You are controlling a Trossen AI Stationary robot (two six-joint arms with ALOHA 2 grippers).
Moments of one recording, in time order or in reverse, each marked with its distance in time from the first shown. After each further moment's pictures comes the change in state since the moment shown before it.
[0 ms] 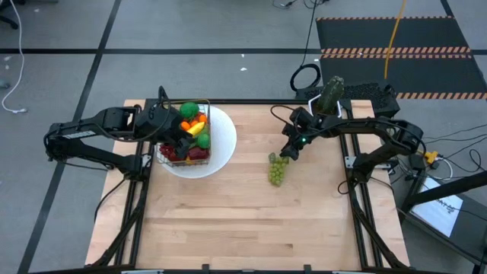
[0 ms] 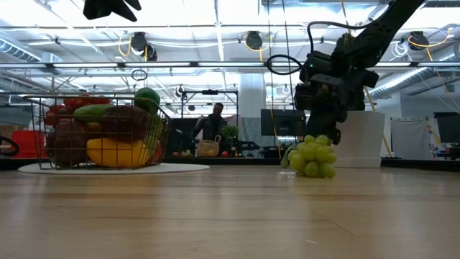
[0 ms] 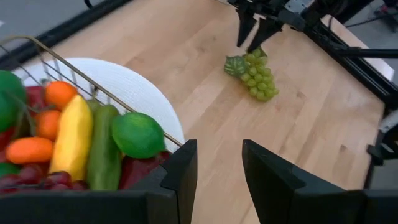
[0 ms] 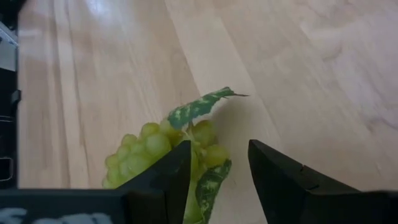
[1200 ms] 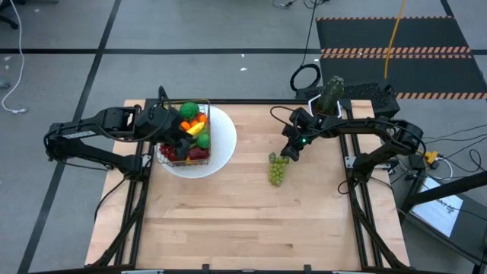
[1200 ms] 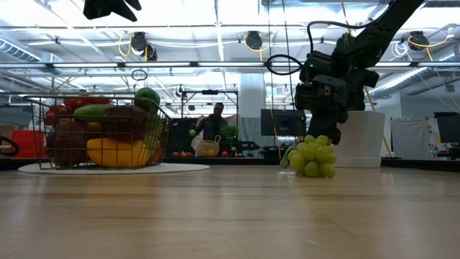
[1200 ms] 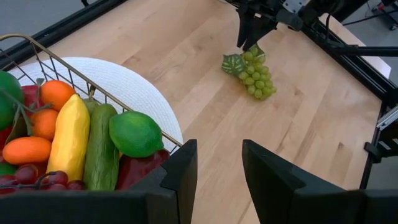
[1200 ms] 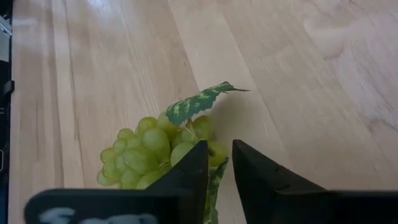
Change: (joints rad) left arm 0.000 0.000 0.000 0.000 0.011 0.002; right arm 0.006 0.000 0.000 -0.010 0.015 -0.037
